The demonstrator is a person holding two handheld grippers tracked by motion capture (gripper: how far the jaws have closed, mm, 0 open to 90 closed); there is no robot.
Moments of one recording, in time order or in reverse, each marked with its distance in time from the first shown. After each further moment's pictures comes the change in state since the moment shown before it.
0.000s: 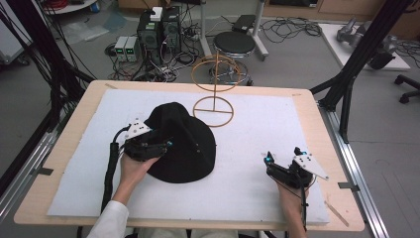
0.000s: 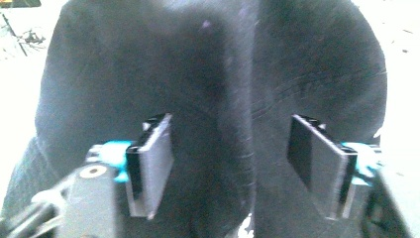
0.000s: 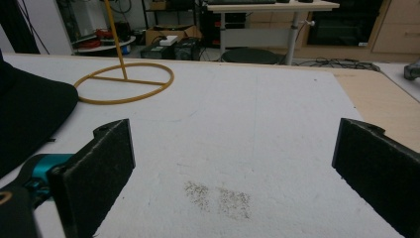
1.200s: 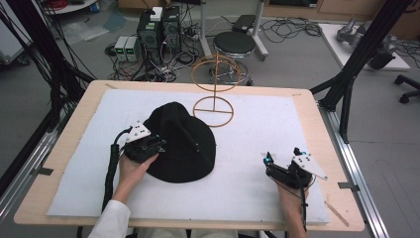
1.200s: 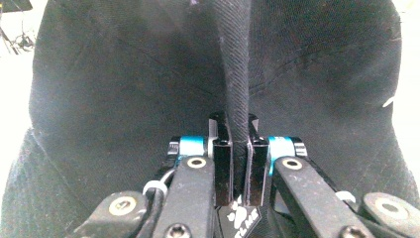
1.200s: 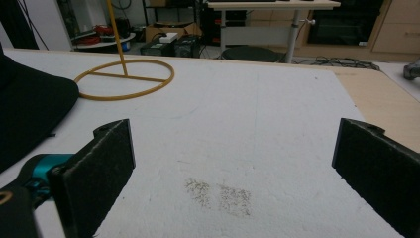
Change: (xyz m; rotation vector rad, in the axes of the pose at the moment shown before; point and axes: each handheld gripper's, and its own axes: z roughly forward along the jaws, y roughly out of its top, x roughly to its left) left arm 0.004 -0.008 0.000 0.014 -0.016 0.057; right arm 0.001 0.000 0.000 0.010 0.001 -0.009
